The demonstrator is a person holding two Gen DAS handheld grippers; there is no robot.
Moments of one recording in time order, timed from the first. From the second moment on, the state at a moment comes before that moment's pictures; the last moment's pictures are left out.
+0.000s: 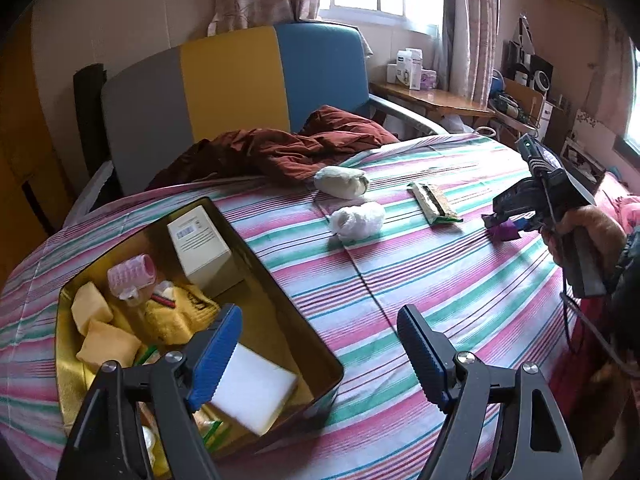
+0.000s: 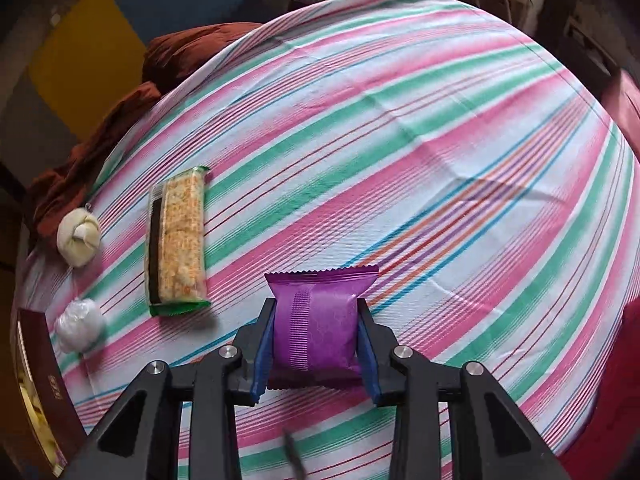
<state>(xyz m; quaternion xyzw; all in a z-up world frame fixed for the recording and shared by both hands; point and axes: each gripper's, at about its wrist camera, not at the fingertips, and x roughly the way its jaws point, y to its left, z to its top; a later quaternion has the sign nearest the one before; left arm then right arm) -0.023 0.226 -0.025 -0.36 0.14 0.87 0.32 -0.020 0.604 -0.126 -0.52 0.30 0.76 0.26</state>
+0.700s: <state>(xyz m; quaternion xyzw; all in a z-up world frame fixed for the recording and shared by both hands) -0.087 0.315 -0.026 -0.37 0.22 0.84 0.33 -0.027 0.589 -0.103 -0.50 0.26 0.80 0.21</state>
